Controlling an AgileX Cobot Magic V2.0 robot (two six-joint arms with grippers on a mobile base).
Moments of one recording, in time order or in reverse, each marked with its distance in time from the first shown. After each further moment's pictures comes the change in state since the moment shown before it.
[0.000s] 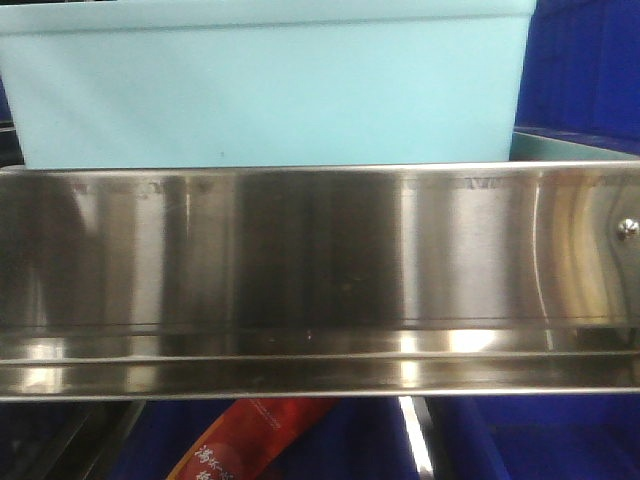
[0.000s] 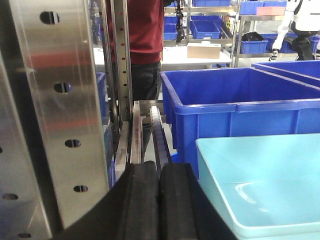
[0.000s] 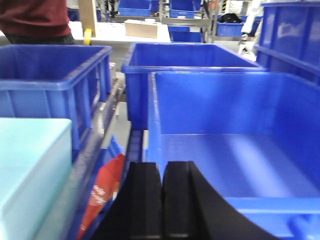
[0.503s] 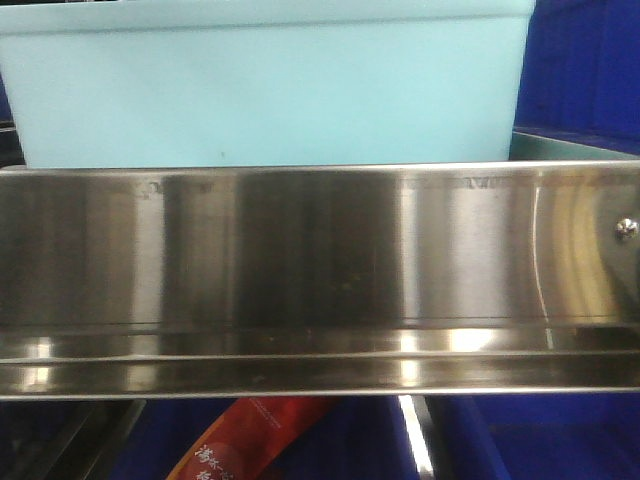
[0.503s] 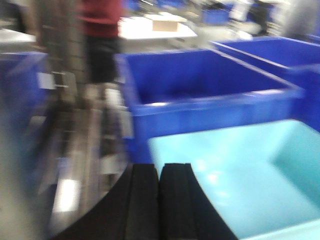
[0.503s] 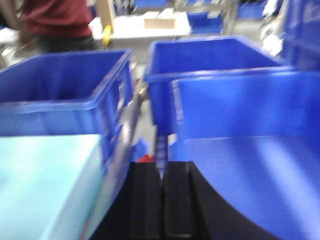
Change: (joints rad) left arm -0.037 0.293 -0.311 -0.266 0.184 0.205; right arm 0.025 0.202 -0.281 0.113 0.166 -0.016
